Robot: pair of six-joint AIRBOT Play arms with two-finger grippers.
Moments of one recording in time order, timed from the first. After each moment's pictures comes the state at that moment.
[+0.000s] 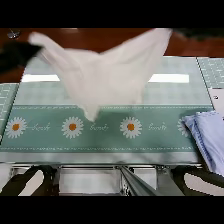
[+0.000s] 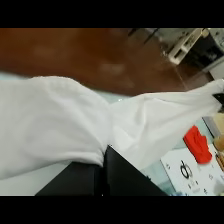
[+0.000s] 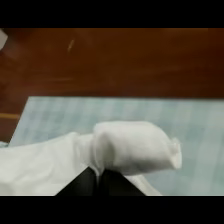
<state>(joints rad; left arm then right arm) 0.25 -0.92 1.14 0.29 -0.99 -1.02 -0.04 -1.31 1.79 -0.85 1.10 1.47</state>
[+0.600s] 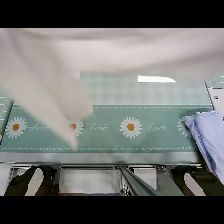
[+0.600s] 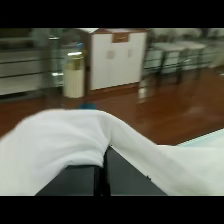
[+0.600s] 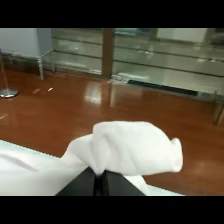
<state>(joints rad) 0.42 -0.70 1.73 0.55 -1.23 -1.15 -0.06 -0.78 2.06 -1.17 1.39 1.46</state>
